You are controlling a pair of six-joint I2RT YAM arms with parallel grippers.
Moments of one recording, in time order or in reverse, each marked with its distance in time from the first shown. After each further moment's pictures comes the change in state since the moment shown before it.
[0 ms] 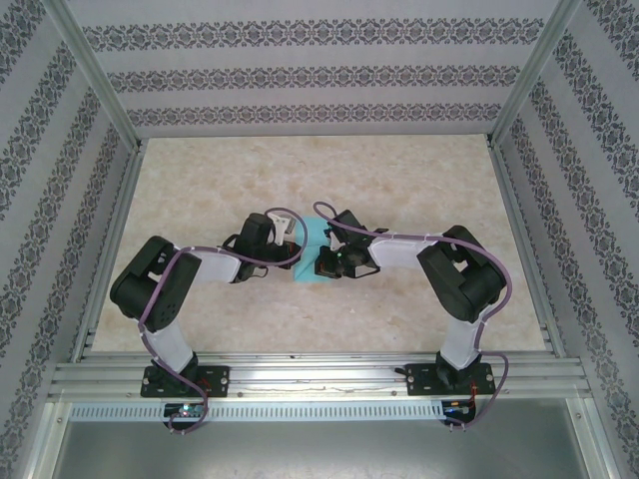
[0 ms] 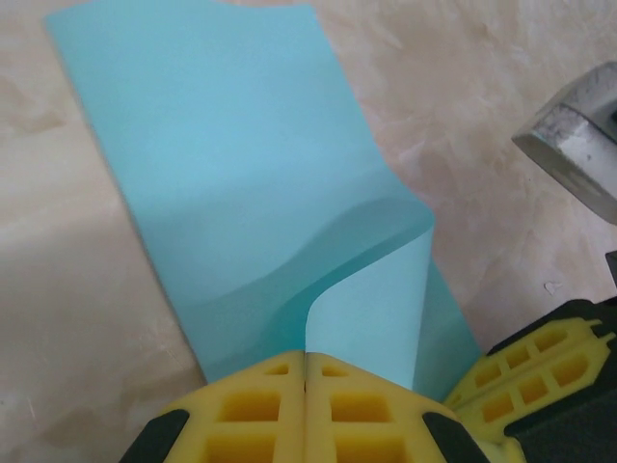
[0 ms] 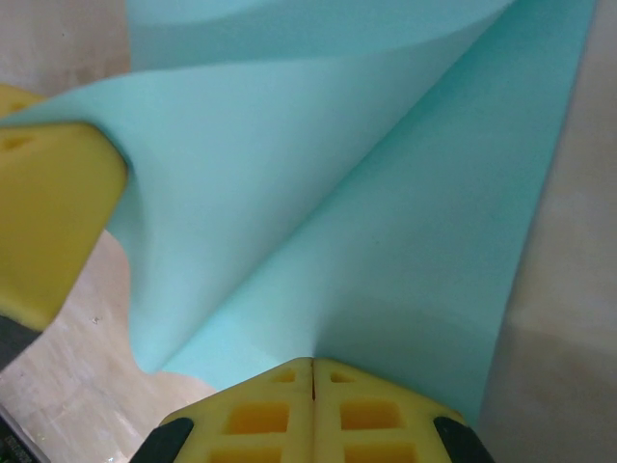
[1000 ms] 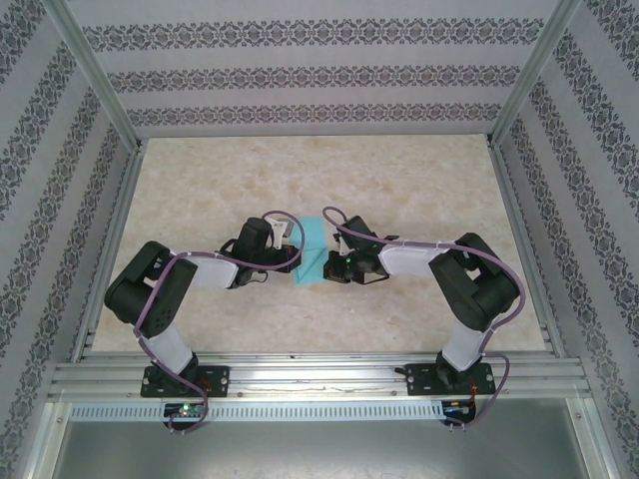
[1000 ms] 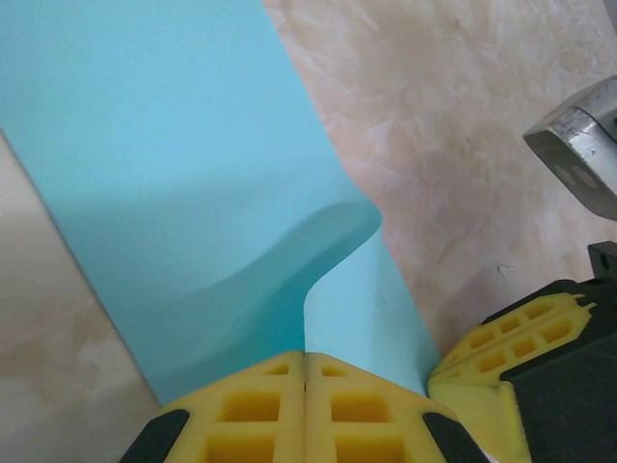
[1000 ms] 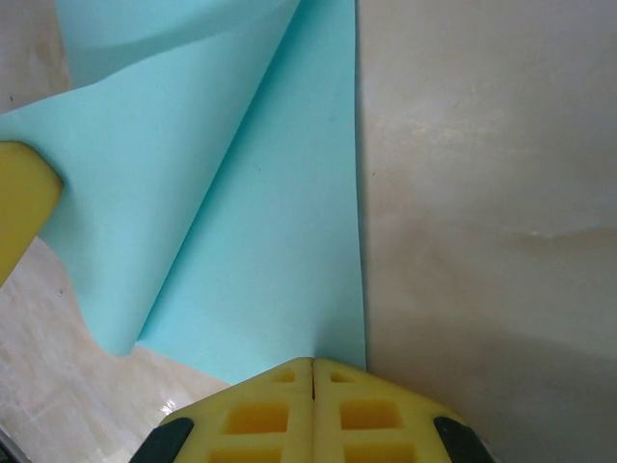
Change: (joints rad) left arm -0.013 -0.045 -0.058 0.028 0.030 -0.093; right arm -0.019 -0.089 -0.108 0.023 0.032 -0.003
